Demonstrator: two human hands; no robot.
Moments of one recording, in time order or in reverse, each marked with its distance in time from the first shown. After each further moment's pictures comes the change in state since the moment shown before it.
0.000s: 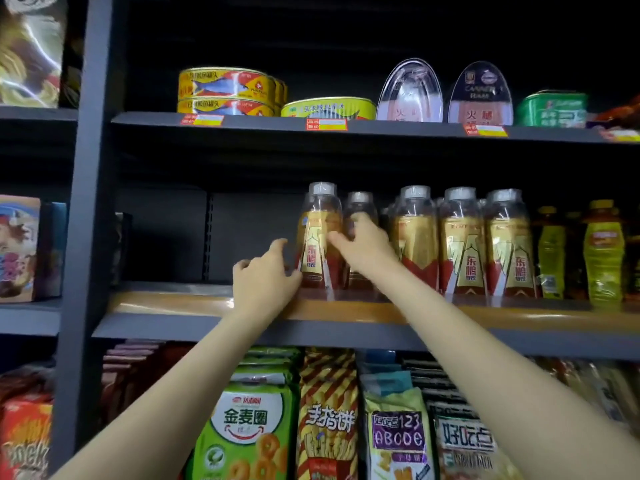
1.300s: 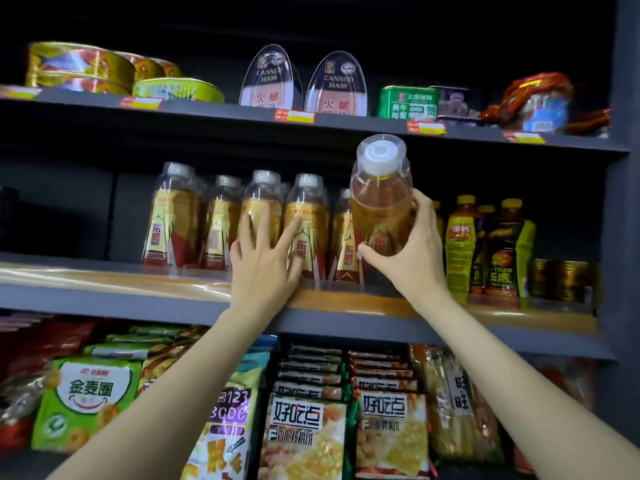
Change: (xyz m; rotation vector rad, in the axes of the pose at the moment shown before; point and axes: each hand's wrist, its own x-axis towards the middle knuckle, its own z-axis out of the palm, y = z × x) left_hand -0.040 0.205 0.105 0.098 0.162 0.165; right_hand -0.050 0.183 -0.218 0.041 0.395 -0.366
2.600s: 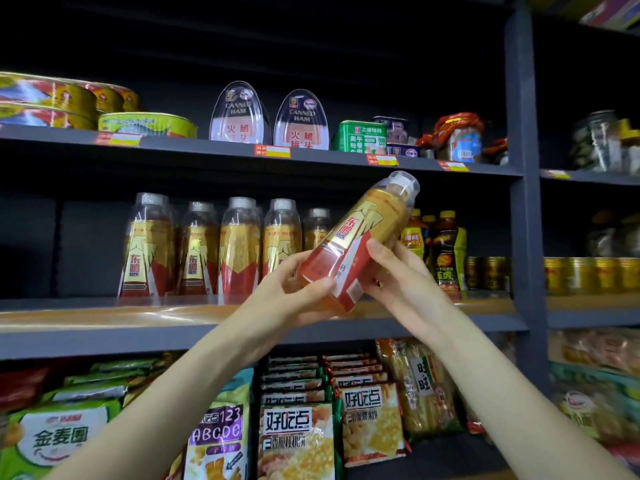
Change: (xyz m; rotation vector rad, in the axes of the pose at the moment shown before) left_hand -0.027 0.028 -0.075 -1.585 -0.700 -0.150; right_hand -0.030 -0.070 -0.043 0.970 -0.195 0.660
